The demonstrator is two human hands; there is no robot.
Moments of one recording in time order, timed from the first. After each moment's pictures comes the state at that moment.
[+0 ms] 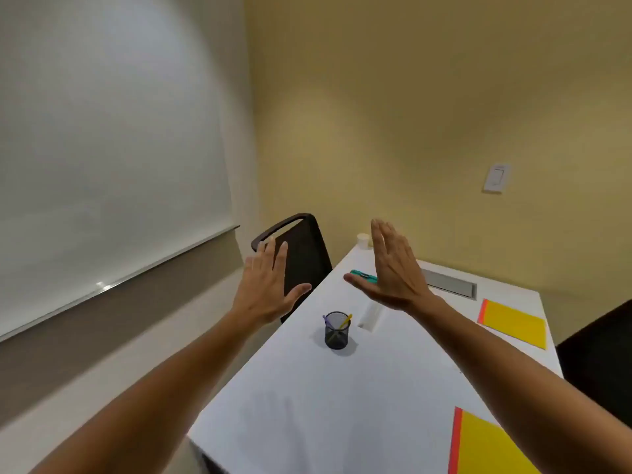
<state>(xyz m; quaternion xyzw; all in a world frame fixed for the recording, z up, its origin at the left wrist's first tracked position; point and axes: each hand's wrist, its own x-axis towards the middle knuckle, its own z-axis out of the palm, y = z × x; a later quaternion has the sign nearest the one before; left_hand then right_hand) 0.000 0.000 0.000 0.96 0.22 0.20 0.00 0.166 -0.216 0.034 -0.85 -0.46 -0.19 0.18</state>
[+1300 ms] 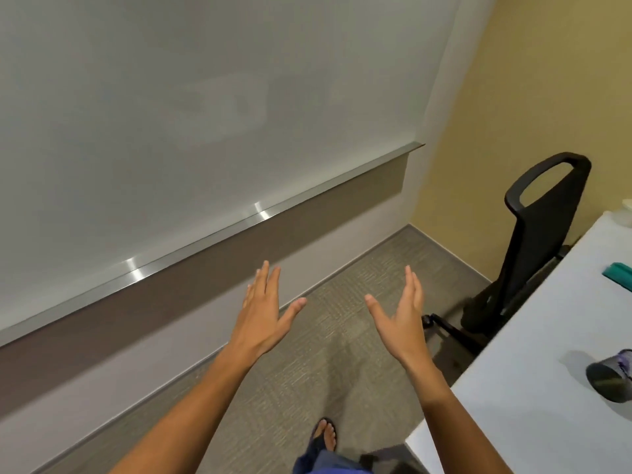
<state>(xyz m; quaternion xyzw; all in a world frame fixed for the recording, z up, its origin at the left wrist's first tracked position) -0.312 0.446 -0.191 0.85 0.45 0.16 0.25 -0.090 0.302 -0.198 -0.77 -0.36 0.21 0.48</state>
